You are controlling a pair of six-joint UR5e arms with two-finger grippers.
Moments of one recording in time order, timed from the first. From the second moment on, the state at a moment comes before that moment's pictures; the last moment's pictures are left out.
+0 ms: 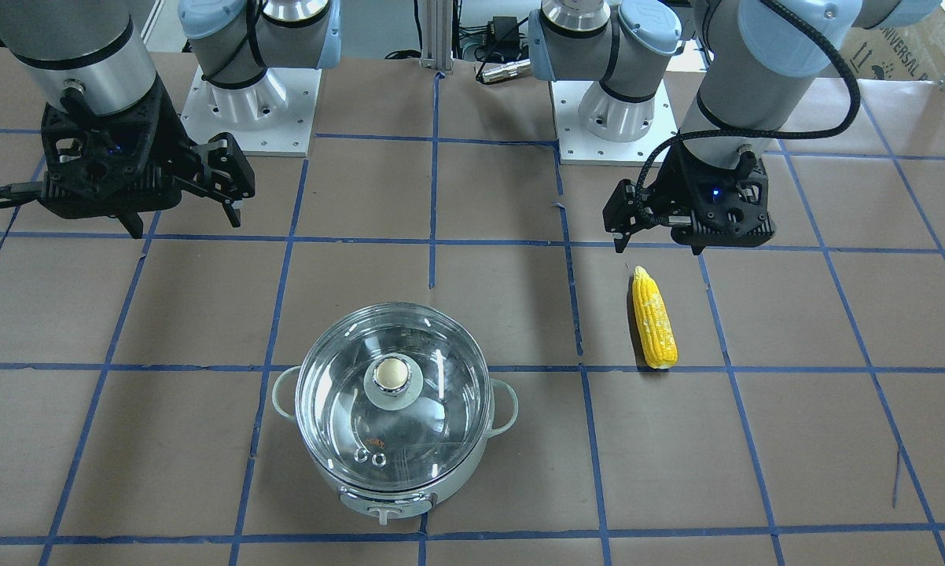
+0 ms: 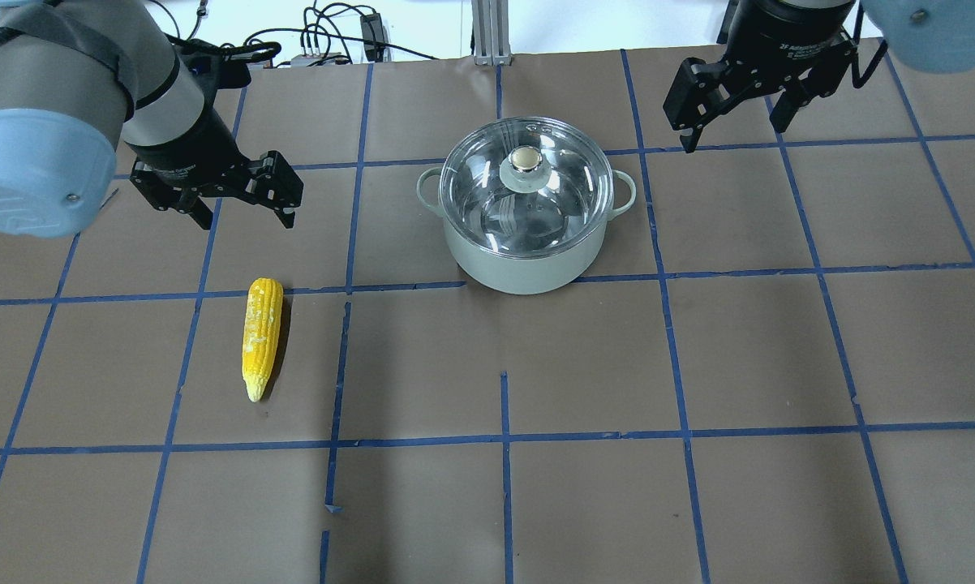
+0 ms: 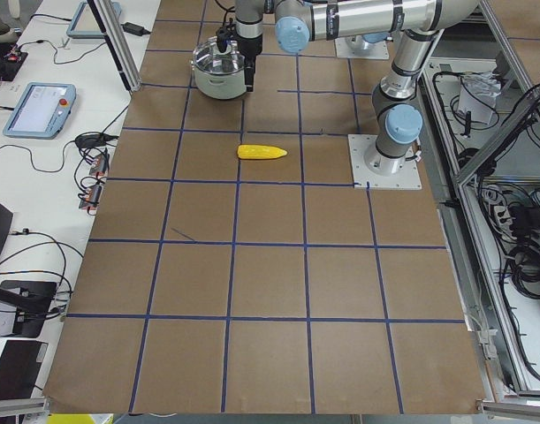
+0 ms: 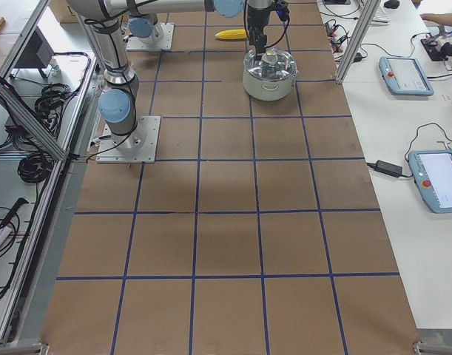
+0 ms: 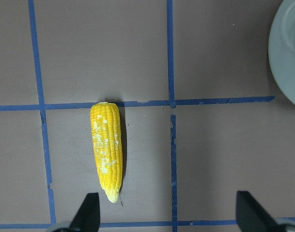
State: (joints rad) left arm -1.53 -1.60 -1.69 -1.42 1.58 0.07; right arm 1.59 -1.47 1.43 -1.55 -1.59 -0.17
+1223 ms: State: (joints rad) left arm -1.41 -1.62 -1.90 -1.15 1.57 0.31; right arm 1.60 -1.43 1.38 -1.59 -1.58 -0.16
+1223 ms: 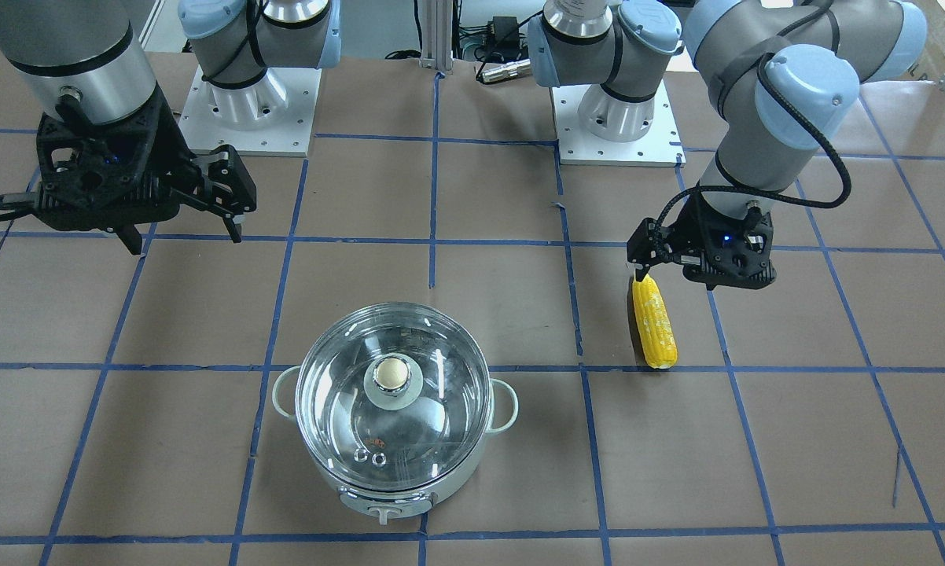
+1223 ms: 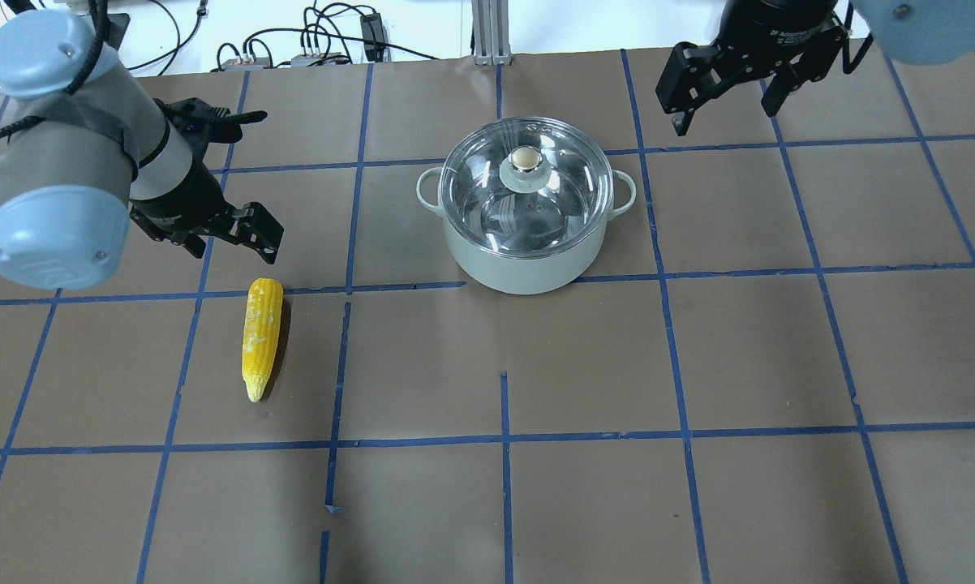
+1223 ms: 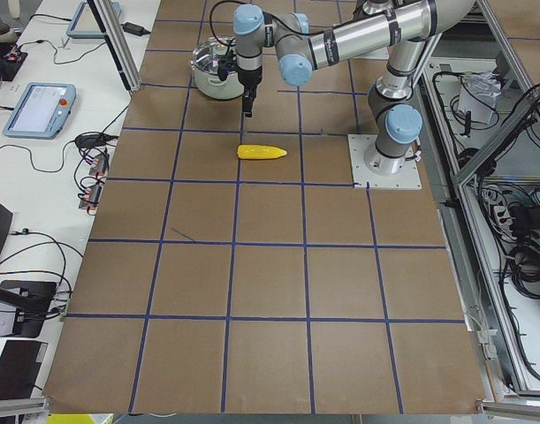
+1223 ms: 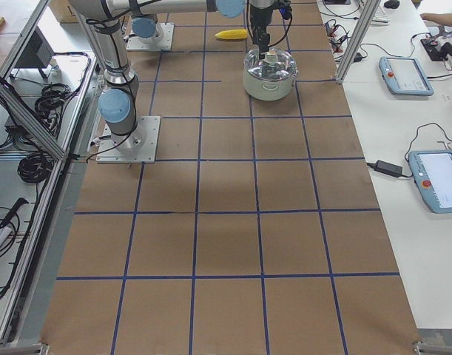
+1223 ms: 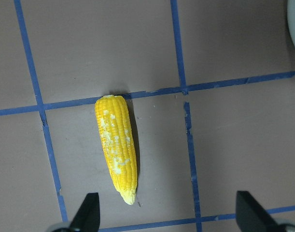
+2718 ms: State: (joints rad) left arm -1.33 -1.82 -2.13 -0.69 1.57 0.18; right arm 1.88 -1.01 1.17 -1.73 -1.60 0.22
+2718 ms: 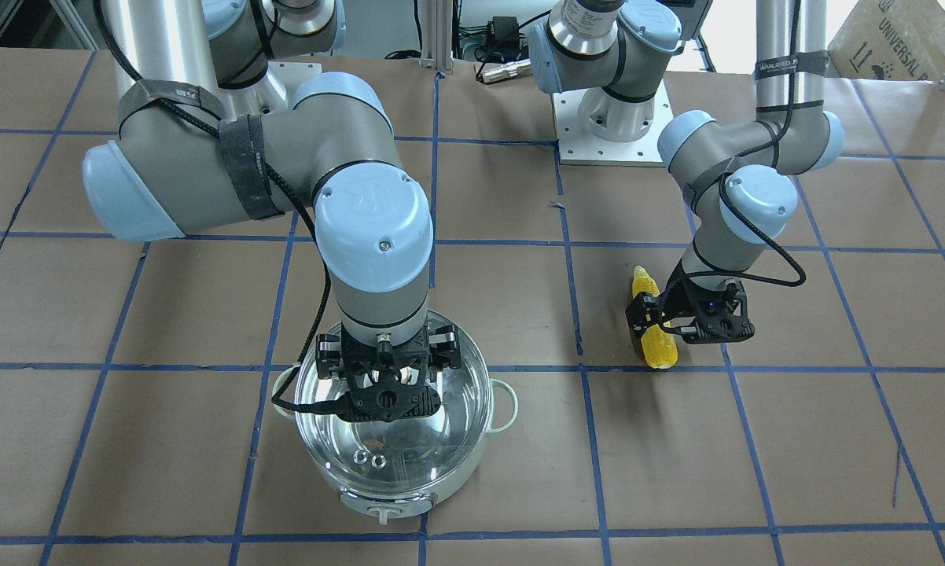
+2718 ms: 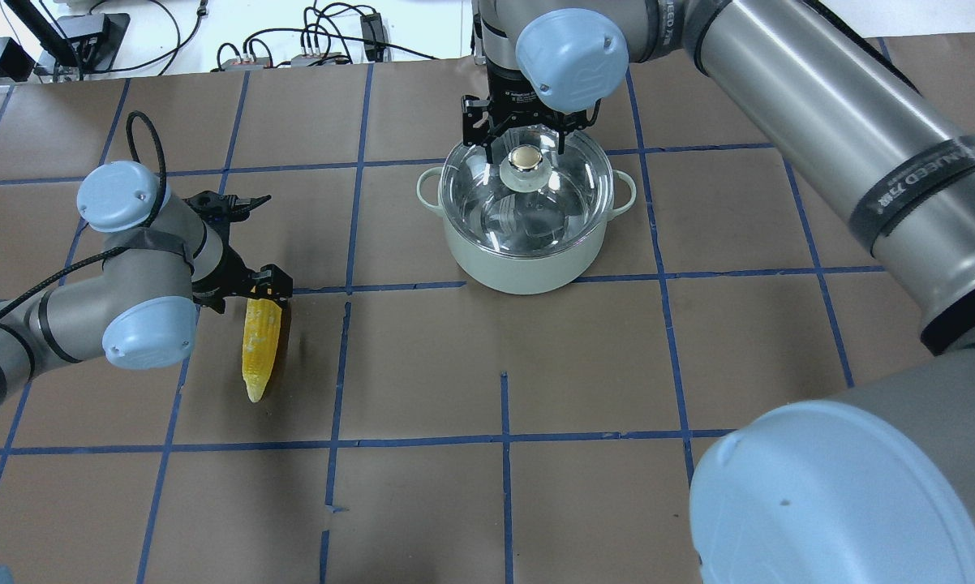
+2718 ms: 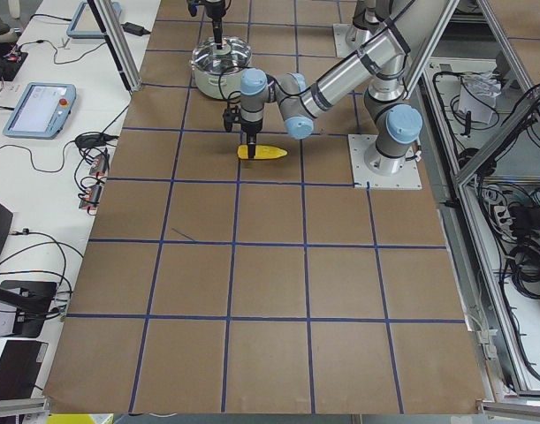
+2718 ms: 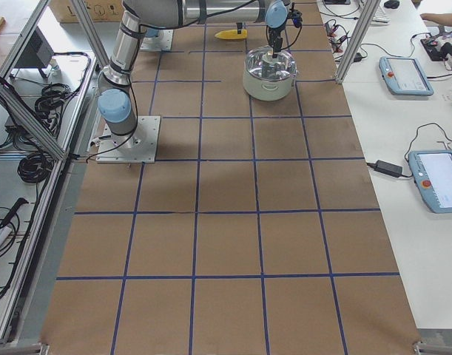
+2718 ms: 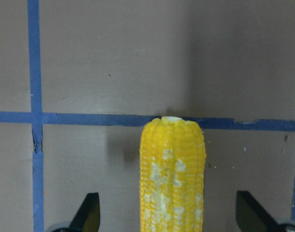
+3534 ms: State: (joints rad) left arm -1.33 -1.82 -2.15 -0.62 1.59 0.12; right arm 1.88 -0.99 1.17 -1.75 -1.59 0.23
